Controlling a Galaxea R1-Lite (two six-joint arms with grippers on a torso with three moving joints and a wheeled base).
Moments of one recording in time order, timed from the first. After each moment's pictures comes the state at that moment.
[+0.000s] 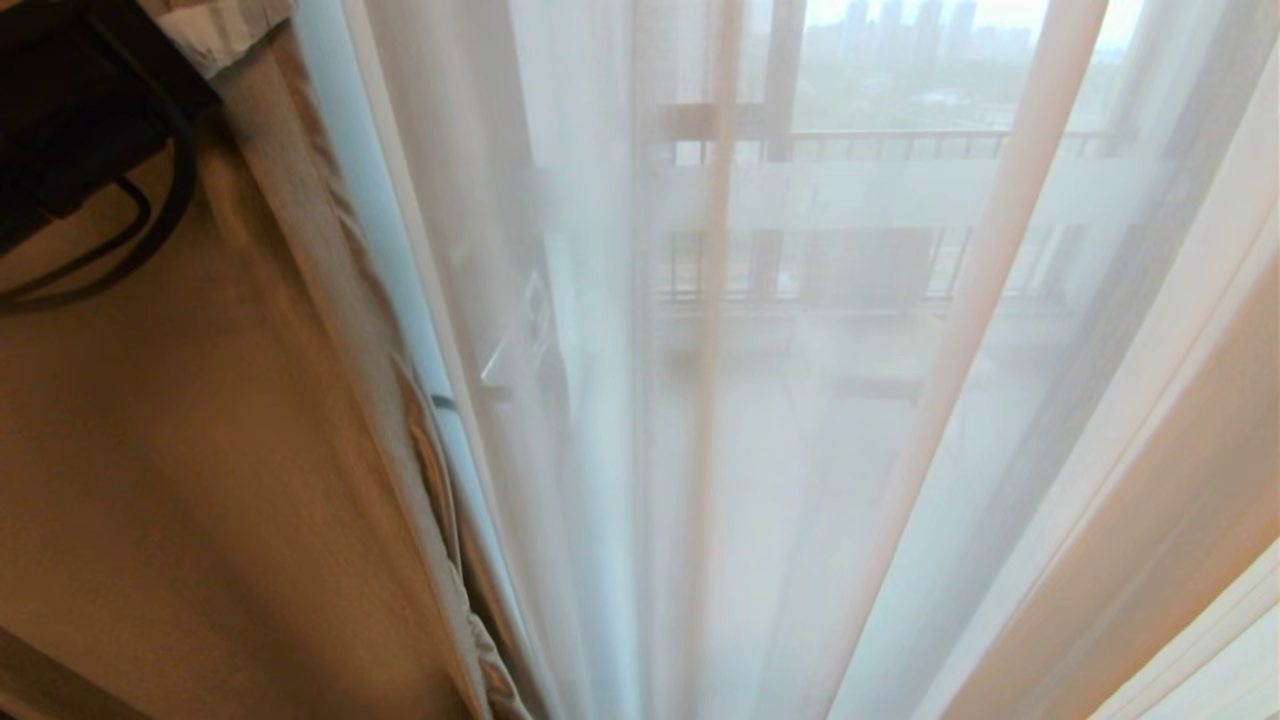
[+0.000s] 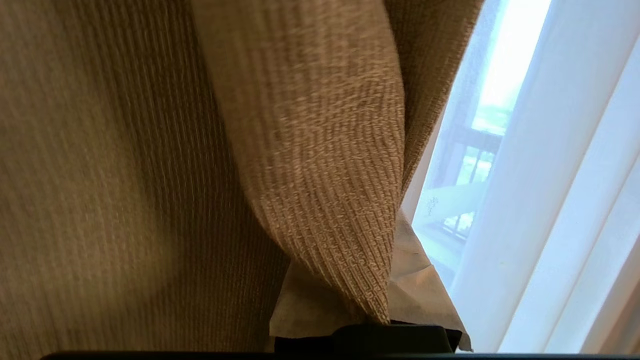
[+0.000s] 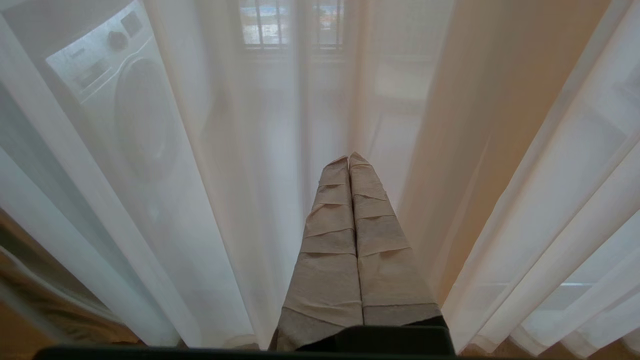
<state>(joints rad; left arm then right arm) -0.09 1.45 -1.03 -0.87 -0.46 -0.40 -0.01 0.00 0.00 0.00 0.00 -0.01</state>
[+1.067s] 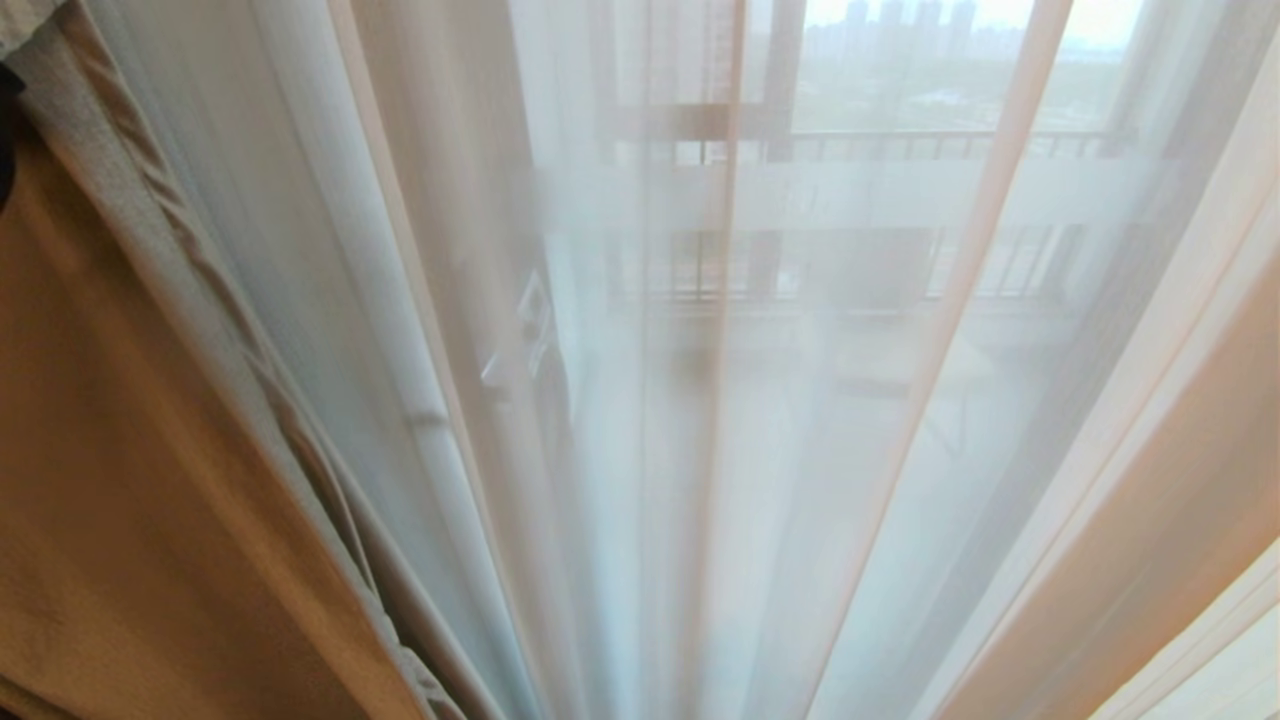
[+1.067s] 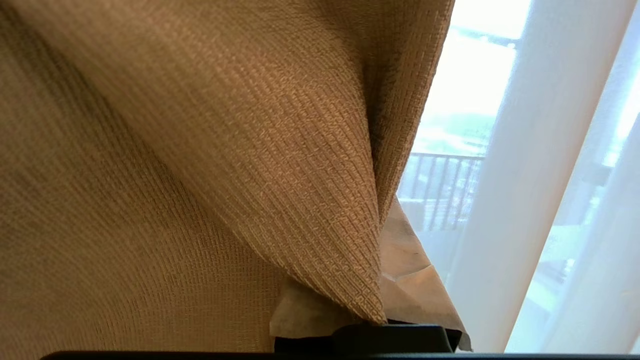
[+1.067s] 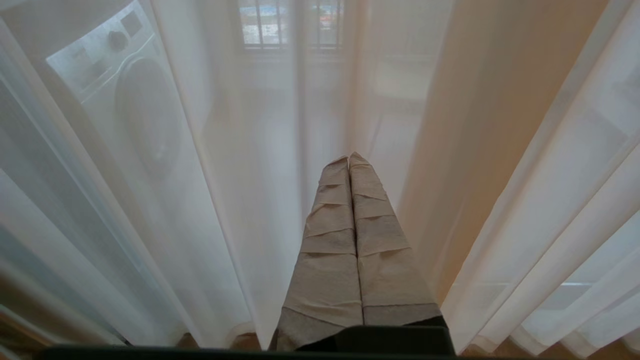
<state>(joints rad) 0.20 1.33 -0.97 -0.88 -0.43 -0.41 -0.01 0.00 0.00 0.00 0.00 -0.01</state>
